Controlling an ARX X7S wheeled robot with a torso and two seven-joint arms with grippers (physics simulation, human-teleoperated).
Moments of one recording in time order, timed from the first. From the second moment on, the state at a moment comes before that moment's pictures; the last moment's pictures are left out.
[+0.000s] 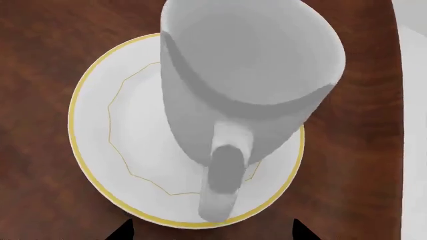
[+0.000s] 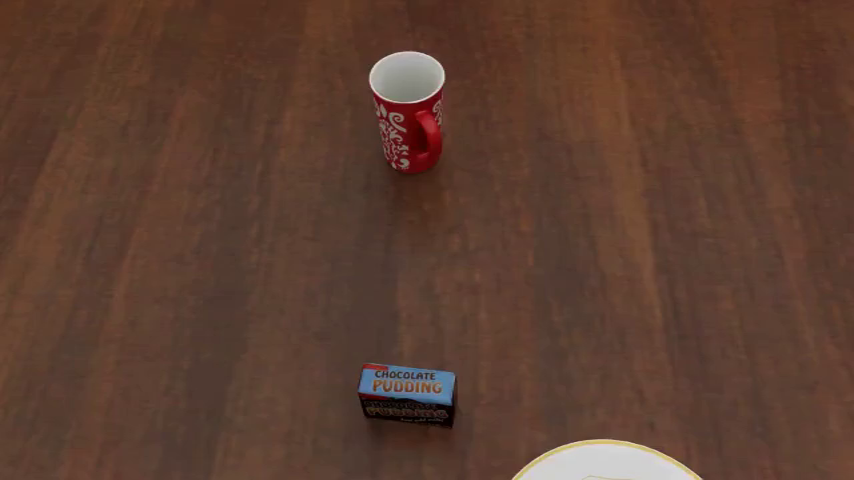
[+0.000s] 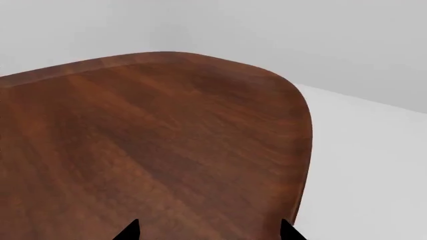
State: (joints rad) left arm -0.50 -0.27 1.05 0.27 -0.64 -0.74 -0.16; right arm -0.60 0.10 0.78 -0.55 0.72 0.09 0.21
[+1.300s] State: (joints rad) left arm -0.57 -0.37 0.97 0.98 -0.94 -1.09 -0.74; right arm -0.67 0.08 0.76 -0.53 0.74 0.00 0.14
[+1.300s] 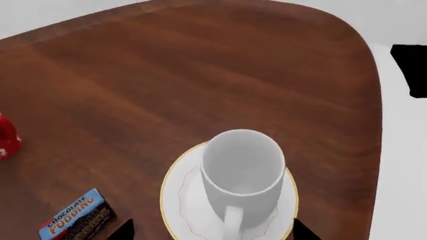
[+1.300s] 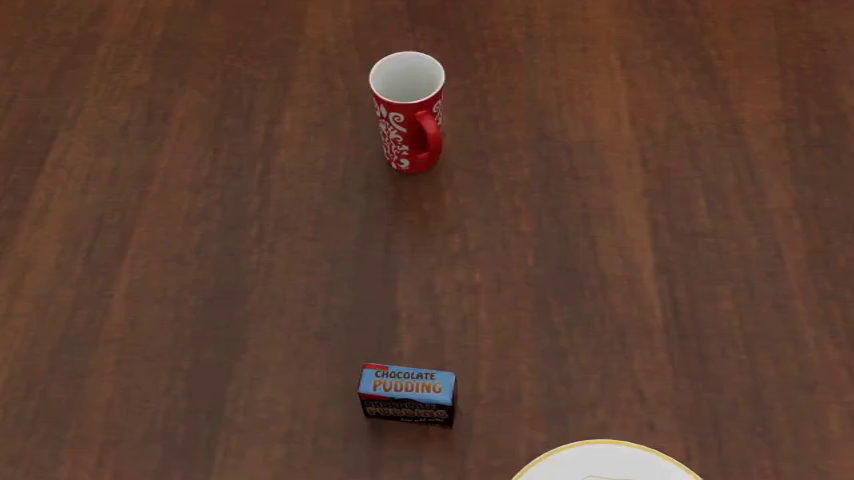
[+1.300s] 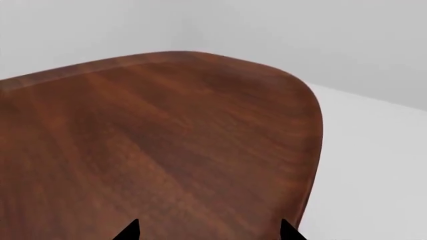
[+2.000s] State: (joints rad) left arm -0.92 -0.44 0.90 1.02 -1.23 -0.96 -1.01; right arm -0.69 0.09 0.74 -0.54 0.73 -0.02 0.11
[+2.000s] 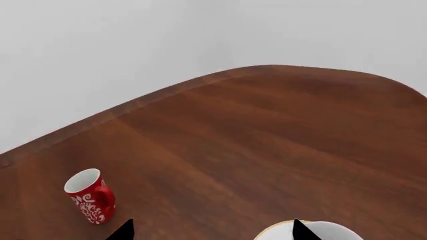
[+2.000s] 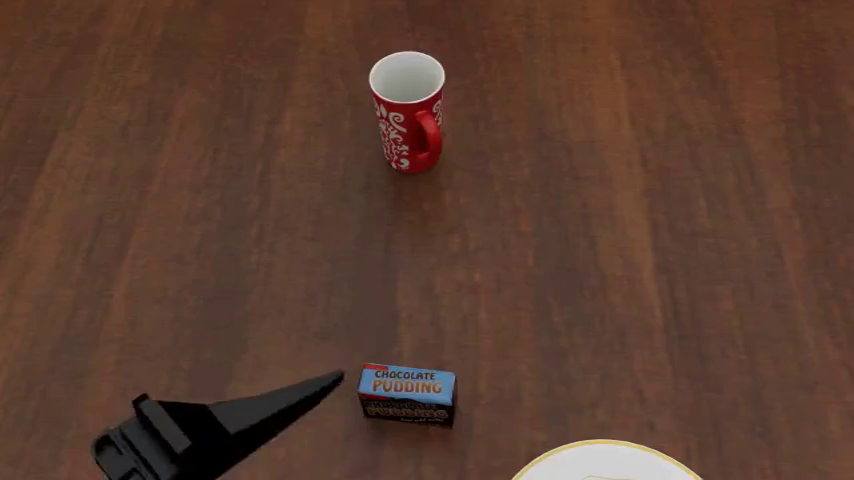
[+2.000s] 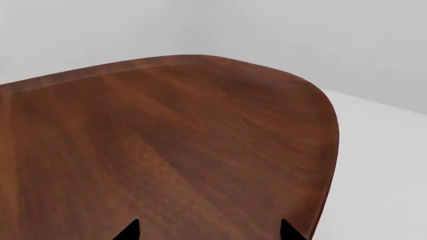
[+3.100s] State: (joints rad) left arm -1.70 -1.01 2.35 1.05 -0.78 0.15 -1.50; right arm -0.64 0.19 0.58 -0.80 0.59 0.09 0.16
